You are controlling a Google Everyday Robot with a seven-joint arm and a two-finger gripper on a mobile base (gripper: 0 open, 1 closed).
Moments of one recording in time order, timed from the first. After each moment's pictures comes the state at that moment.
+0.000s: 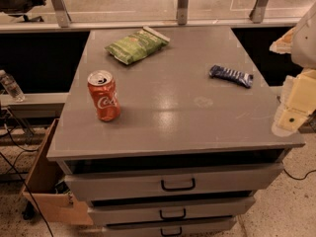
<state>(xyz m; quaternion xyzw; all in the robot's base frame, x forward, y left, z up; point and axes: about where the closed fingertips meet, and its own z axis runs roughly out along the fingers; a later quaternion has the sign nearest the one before) 0.438 -0.217 0.976 -0.60 0.78 -0.03 0.16</state>
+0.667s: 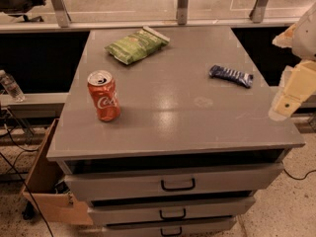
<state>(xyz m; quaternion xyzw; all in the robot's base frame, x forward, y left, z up) 0.475 -0.233 0.970 -0.59 0.79 -0.03 0.19</state>
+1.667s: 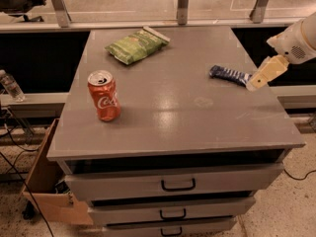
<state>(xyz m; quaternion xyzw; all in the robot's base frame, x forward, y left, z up) 0.641 -0.295 0.892 -0.48 0.82 0.03 0.31</state>
